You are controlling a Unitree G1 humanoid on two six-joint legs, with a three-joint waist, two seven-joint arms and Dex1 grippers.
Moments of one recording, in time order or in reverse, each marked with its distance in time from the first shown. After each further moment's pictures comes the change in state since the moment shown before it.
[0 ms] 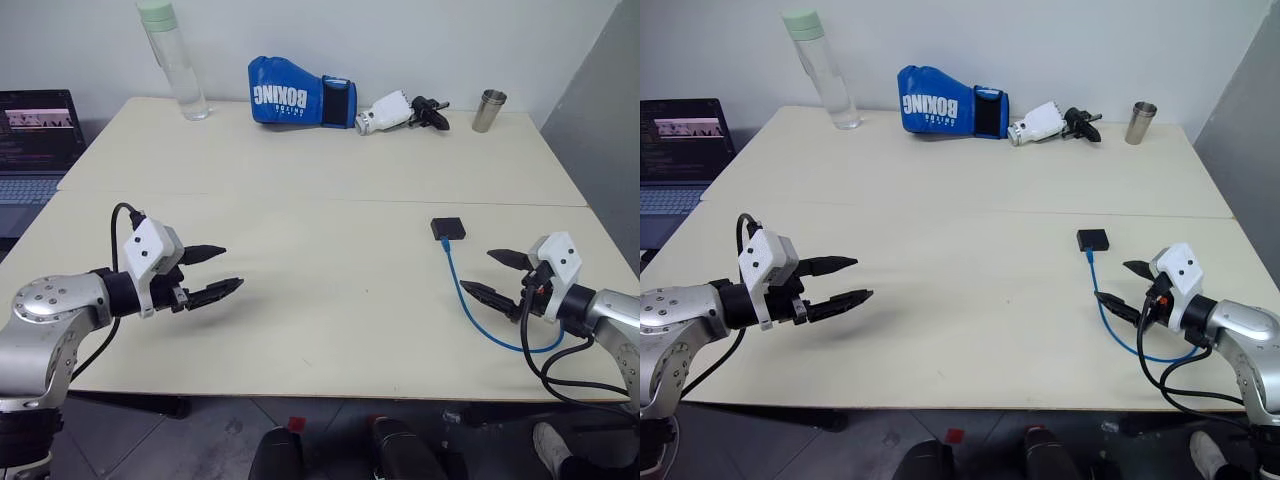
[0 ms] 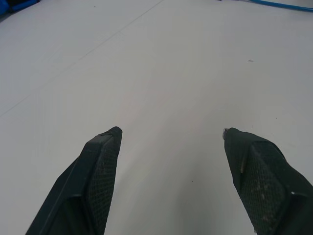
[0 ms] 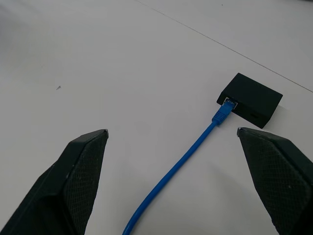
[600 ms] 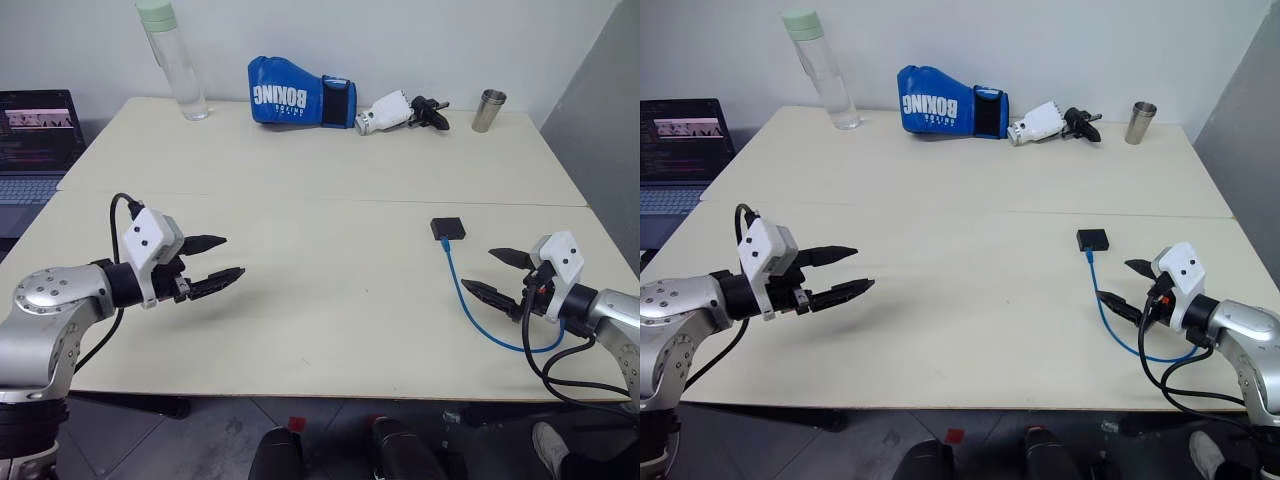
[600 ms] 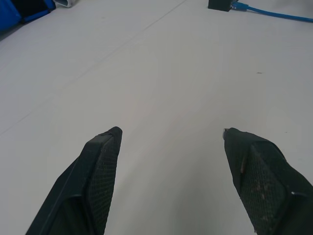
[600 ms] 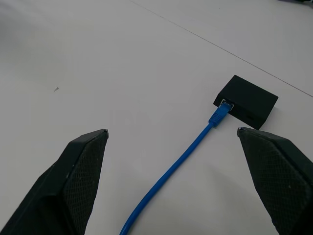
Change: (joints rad) left arm -0.050 -0.009 -0.018 0.005 0.003 0.027 0.018; right arm 0.002 0.000 -0.004 -0.004 0.000 -0.007 -0.010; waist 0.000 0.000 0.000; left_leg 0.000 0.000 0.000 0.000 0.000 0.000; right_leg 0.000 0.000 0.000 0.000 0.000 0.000
